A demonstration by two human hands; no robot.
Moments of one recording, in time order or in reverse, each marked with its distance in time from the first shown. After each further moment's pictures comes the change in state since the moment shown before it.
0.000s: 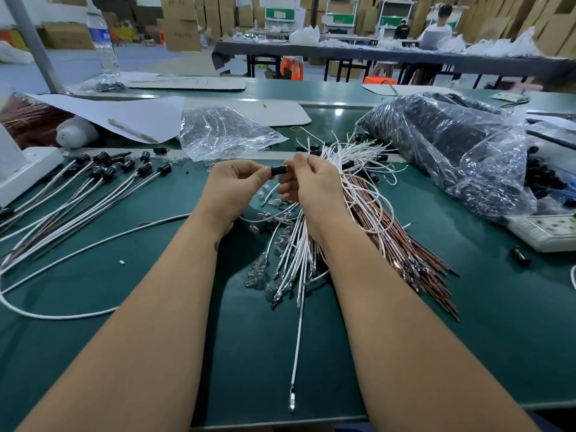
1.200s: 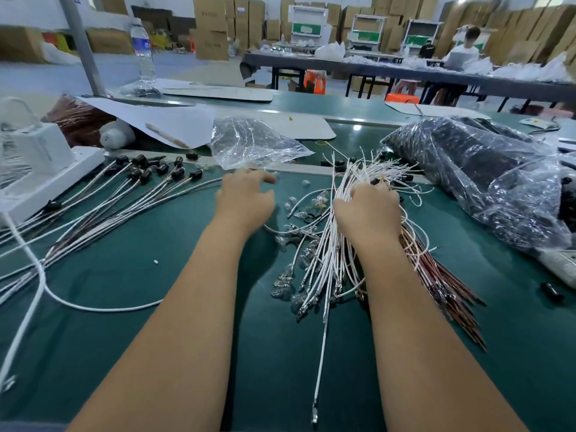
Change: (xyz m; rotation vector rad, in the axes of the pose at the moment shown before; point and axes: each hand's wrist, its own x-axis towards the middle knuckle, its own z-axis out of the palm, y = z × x) left_hand 0.004 0.000 -0.020 0.708 0.043 -0.087; right_hand 0.000 -0.009 -0.025 -1.295 0.200 -0.043
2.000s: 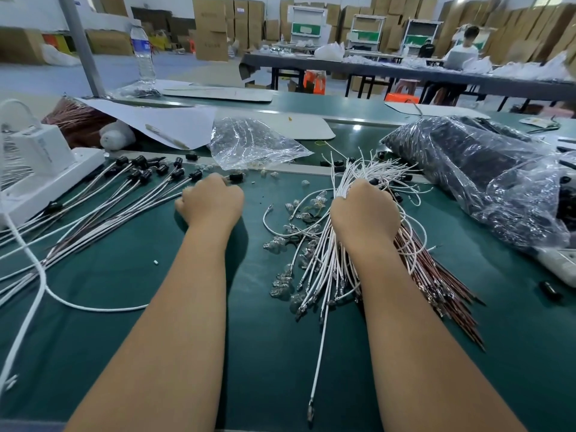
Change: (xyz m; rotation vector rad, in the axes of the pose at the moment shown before) left_hand 0.004 -0.023 -0.013 0.057 0.132 -0.425; right_hand -0.005 -0.005 0.001 0.010 0.103 -0.071
